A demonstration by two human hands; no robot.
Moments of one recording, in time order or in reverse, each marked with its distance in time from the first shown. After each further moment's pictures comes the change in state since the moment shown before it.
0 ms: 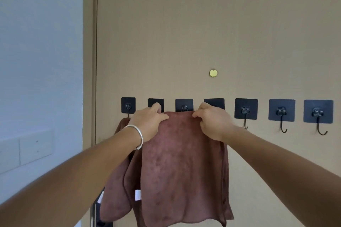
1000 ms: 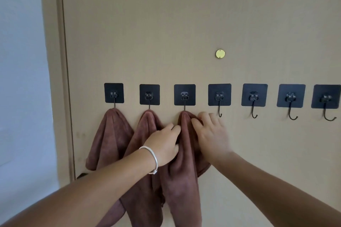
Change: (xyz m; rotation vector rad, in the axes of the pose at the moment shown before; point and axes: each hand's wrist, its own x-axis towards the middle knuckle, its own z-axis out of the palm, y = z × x) left_hand -0.012 0.037 0.087 -0.379 -0.185 0.089; right_hand -0.026 -0.031 0.086 -0.343 0.233 0.140
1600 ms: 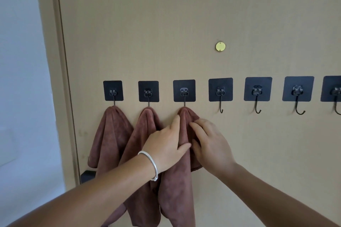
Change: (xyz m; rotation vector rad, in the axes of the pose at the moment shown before) left_hand -0.016 0.020 -0.003 0.023 0.139 -0.077; right_hand -0.031 -0.002 0.017 0.445 0.076 -0.022
